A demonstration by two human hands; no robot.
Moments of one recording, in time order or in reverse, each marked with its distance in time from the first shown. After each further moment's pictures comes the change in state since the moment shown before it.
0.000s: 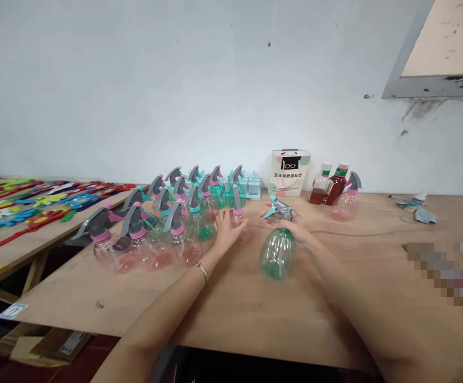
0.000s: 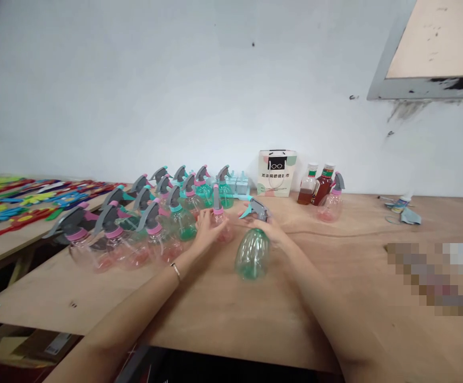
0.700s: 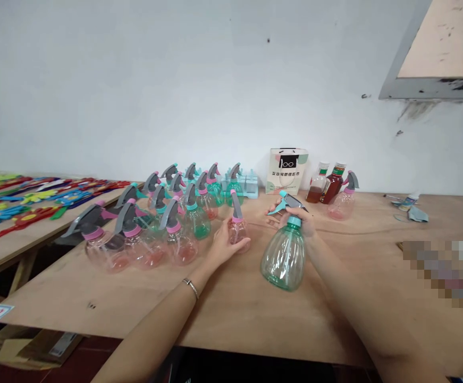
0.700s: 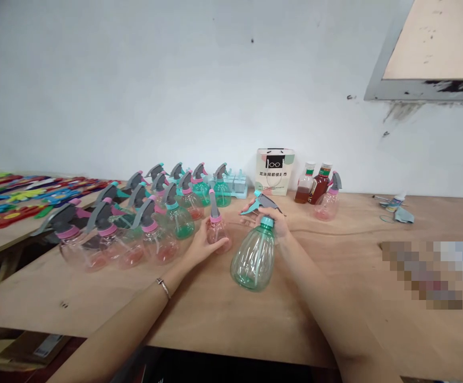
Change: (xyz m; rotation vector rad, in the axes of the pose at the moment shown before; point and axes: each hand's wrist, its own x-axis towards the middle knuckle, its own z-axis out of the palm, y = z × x) left_hand -0.037 -0.011 -0.016 -0.196 -0.238 0.110; right_hand -0.005 -0.030 0.009 0.466 0.028 0.082
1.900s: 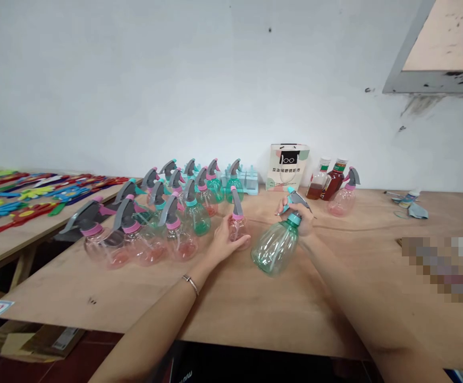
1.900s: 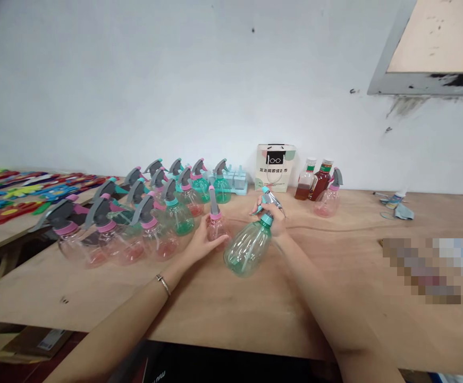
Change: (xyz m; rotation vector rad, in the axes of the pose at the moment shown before) left_hand -0.001 -0.002 -0.002 0.017 -0.034 0.012; right_hand 0.008 0.010 -0.003 -0.180 0.175 -0.252
